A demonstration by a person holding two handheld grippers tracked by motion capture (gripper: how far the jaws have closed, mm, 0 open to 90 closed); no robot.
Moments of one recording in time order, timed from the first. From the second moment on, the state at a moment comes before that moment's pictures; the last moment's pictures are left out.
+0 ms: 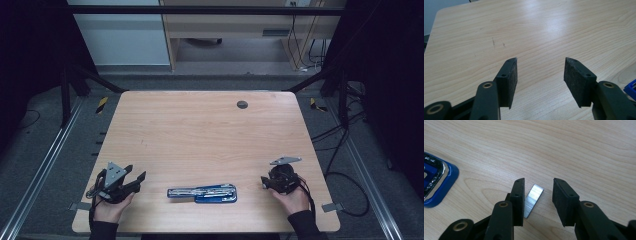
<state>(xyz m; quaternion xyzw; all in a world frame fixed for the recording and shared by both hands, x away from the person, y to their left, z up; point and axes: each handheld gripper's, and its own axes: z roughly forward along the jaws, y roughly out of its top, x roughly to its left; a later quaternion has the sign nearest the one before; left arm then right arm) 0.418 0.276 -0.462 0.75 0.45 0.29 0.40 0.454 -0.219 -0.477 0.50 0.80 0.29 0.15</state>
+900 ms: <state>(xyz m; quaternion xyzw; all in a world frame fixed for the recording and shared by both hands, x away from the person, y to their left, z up) 0.420 0.273 -0.467 0.76 0.44 0.28 0.38 0.458 -0.214 -0.483 0.49 0.82 0.27 0.14</state>
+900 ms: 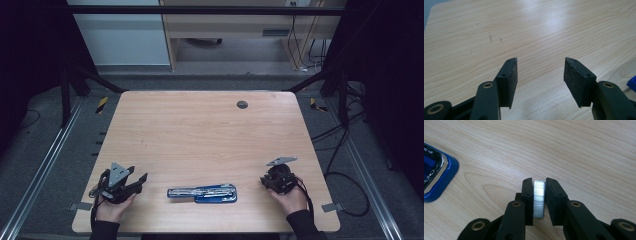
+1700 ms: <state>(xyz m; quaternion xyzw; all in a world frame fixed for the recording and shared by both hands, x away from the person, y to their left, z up) 0.421 0.271 -0.464 0.78 0.43 0.29 0.36 0.469 -0.213 -0.454 0.49 0.83 0.23 0.12</state>
